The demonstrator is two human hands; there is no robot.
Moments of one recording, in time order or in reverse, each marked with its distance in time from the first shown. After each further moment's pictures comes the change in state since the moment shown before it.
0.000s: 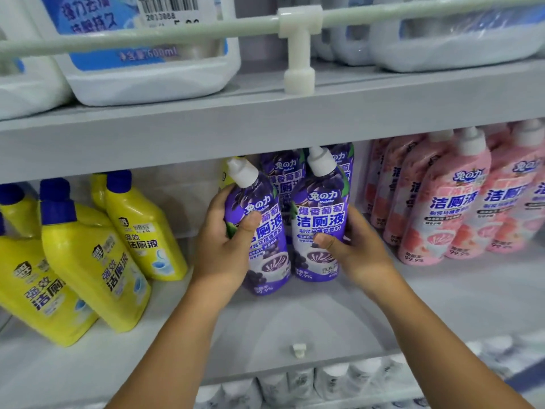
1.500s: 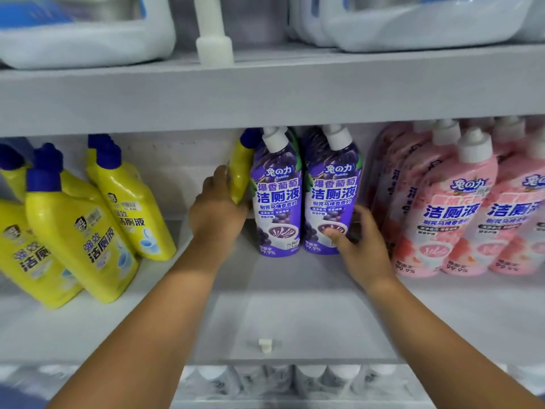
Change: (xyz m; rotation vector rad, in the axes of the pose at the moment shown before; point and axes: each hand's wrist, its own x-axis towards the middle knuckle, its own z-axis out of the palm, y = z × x) left_hand 0.060 -0.052 0.035 0.922 0.119 -0.052; right_hand 0.032 0.056 -0.047 -0.157 0.084 -0.079
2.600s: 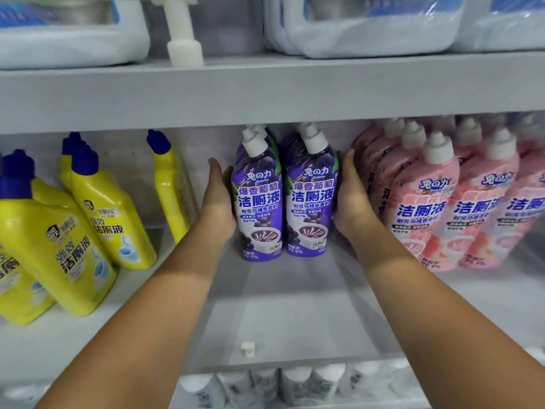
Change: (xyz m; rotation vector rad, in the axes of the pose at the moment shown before) left_hand 0.016 0.057 -0.002 -1.433 -0.356 -0.597; right_hand 0.079 -0.068 0.009 0.611 0.005 0.398
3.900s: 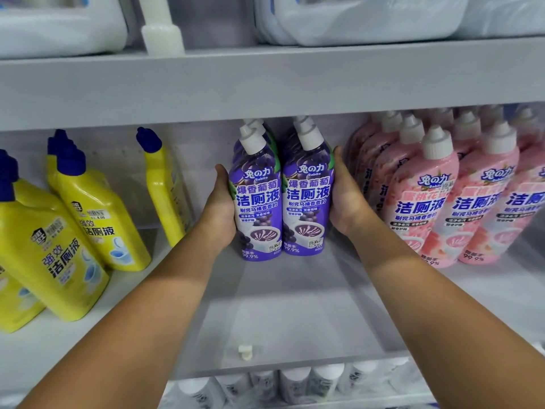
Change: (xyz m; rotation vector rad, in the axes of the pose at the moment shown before) left_hand 0.004 -0.022 -0.003 0.091 -0.129 -0.016; right_hand -0.002 -0.004 0.000 -0.022 -0.153 0.074
